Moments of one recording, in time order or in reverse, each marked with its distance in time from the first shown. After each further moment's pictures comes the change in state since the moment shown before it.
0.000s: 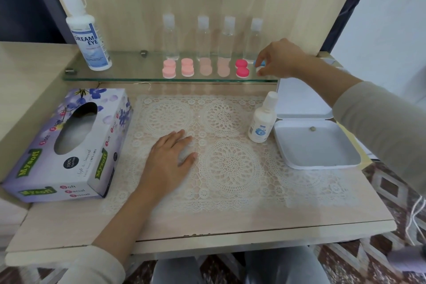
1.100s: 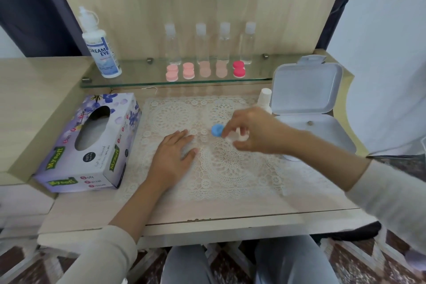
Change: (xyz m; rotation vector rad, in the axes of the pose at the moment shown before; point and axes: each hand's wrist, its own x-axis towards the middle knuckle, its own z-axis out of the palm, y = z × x) left_hand 0.000 0.006 -0.004 -0.012 -0.006 -0.029; right_hand -0.143 -0.070 0.029 0.276 -0.157 -0.399
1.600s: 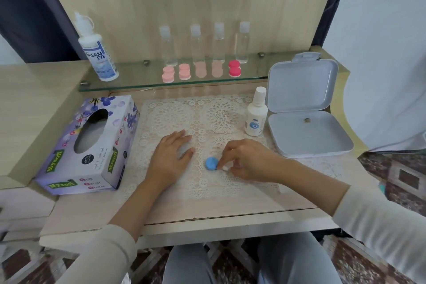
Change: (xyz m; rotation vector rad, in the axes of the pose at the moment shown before) left_hand 0.000 0.002 -0.001 -0.046 0.023 -0.026; right_hand -0.018 0.006 0.056 0.044 -0.099 -0.010
